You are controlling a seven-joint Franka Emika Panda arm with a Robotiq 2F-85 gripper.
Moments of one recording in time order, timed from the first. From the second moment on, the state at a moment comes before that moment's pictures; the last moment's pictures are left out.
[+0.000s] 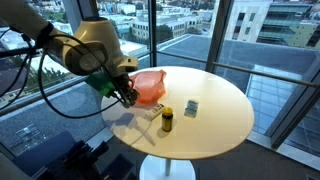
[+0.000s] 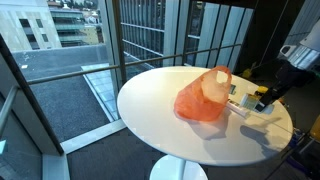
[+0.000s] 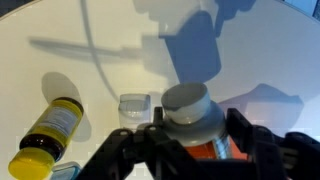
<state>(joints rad) 0.07 -0.25 0.00 -2.78 0.06 2.73 0.03</state>
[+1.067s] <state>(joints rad) 0.07 -0.09 -0.07 -2.68 0.24 2.69 -0.12</state>
